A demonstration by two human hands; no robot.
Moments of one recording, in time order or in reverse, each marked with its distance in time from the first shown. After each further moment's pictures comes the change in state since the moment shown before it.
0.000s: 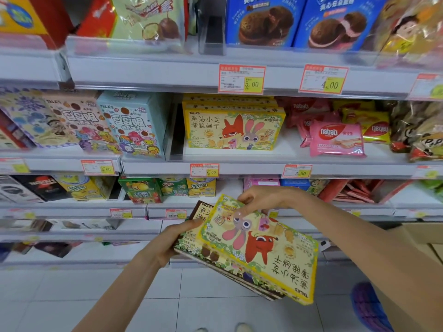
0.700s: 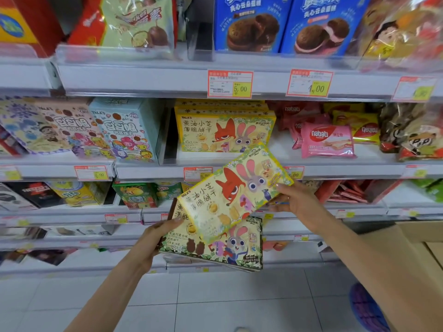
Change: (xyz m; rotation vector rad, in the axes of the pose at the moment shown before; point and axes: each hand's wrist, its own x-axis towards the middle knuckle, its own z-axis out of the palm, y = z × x) left_hand -0.010 -0.003 -0.018 0.020 0.188 0.116; right_hand -0.054 0.059 0.010 1.062 0.562 -0.325
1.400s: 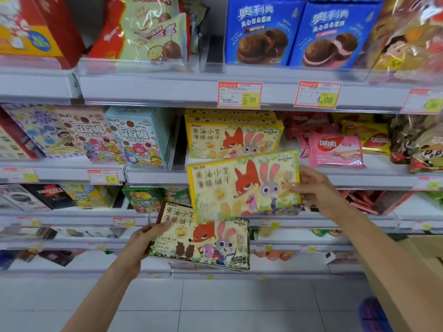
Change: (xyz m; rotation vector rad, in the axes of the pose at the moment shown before) left_hand -0.017 0.015 -0.014 0.008 0.107 0.069; right_hand 0.016 -0.036 -0.018 -0.287 0.033 -0.089
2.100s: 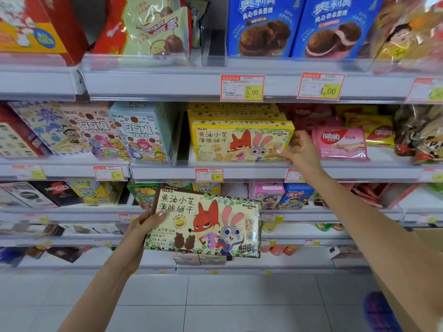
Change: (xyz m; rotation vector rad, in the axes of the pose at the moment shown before) left_hand -0.027 0.020 0.000 -0.141 -0.001 0.203; right_hand 0.067 -0.012 0.023 -0.255 0.336 -0.234
